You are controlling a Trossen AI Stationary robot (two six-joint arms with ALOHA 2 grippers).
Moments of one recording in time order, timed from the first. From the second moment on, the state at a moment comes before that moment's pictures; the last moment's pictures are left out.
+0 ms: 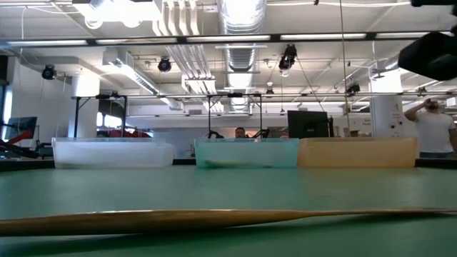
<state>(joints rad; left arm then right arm) -0.65 1.72 2.18 -1.53 -0.62 -0.64 0.71 1.58 1.01 -0.65 0.14 0.66</state>
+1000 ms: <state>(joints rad) -0.64 1.72 2.18 -1.55 -0.76 -0.62 0.11 1.20 1.01 -0.72 0.39 0.33</state>
